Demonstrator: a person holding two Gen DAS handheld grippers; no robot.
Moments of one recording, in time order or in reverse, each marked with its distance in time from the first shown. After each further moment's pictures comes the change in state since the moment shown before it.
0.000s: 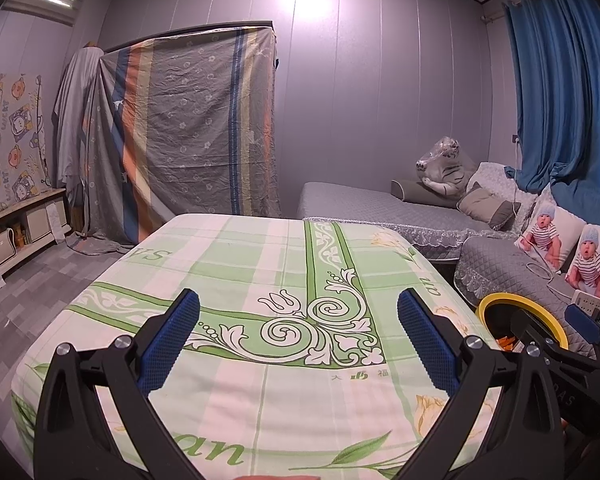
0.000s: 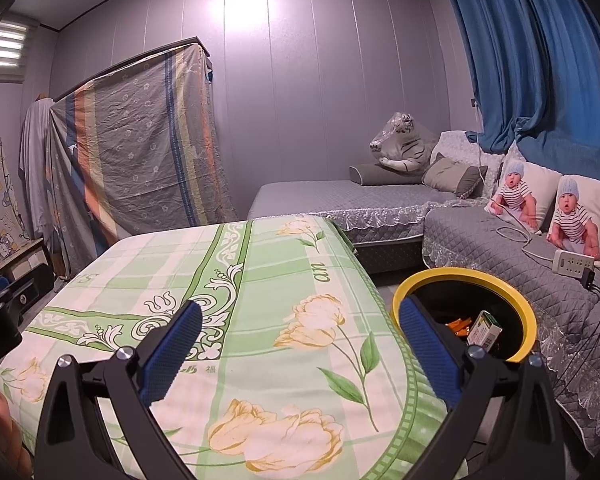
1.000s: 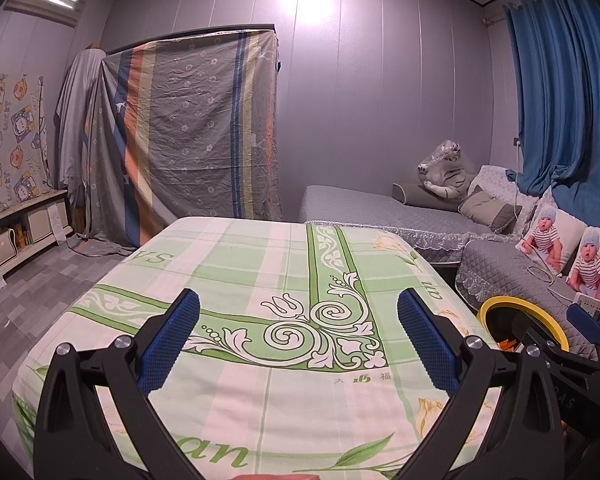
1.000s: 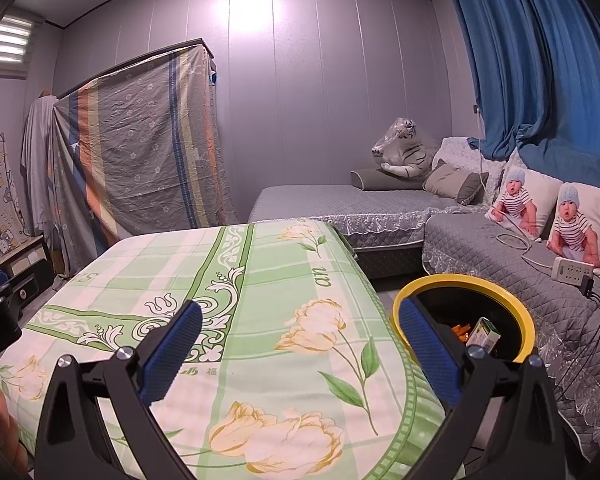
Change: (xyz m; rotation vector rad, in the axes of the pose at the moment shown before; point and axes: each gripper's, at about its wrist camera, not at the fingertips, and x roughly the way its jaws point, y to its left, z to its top) left arm -0.002 0.002 0.003 0.000 -0.008 0.002; right arm -0.001 0.001 0.004 -0.022 -0.012 0.001
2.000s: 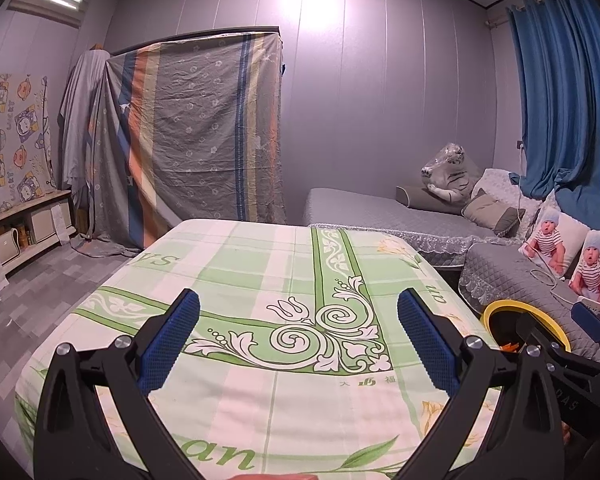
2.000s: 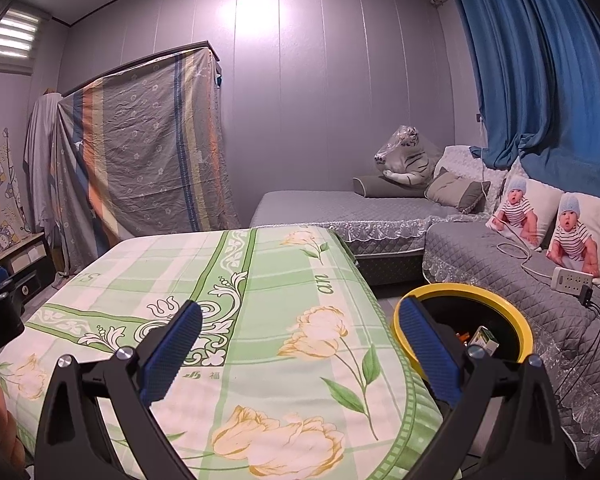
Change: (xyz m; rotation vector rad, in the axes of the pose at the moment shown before) left arm -0.002 0.001 0.002 -0.005 -0.009 0.018; right arm -0.004 0.004 0.002 -0.021 -0.020 0.003
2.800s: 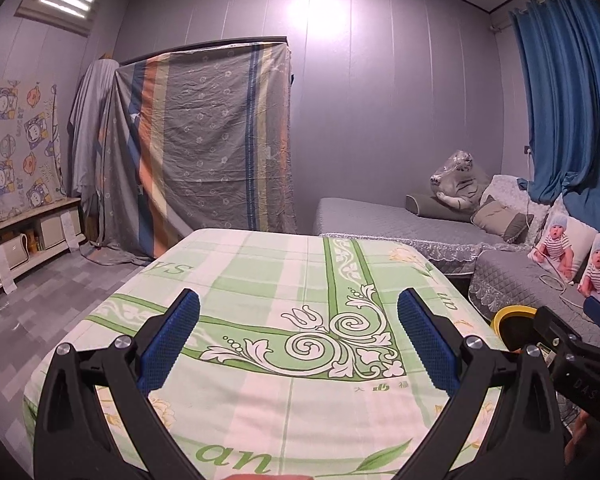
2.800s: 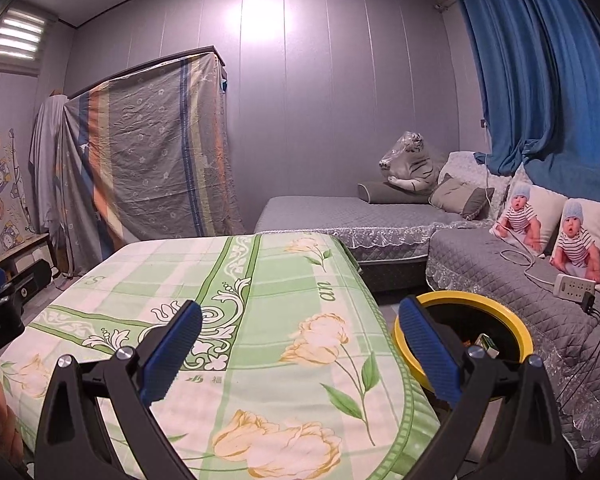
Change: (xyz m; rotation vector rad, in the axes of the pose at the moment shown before) left arm -0.006 0.001 0.002 0.006 -0.037 0.032; right arm -0.005 0.000 0.006 -0.007 -0.018 0.015
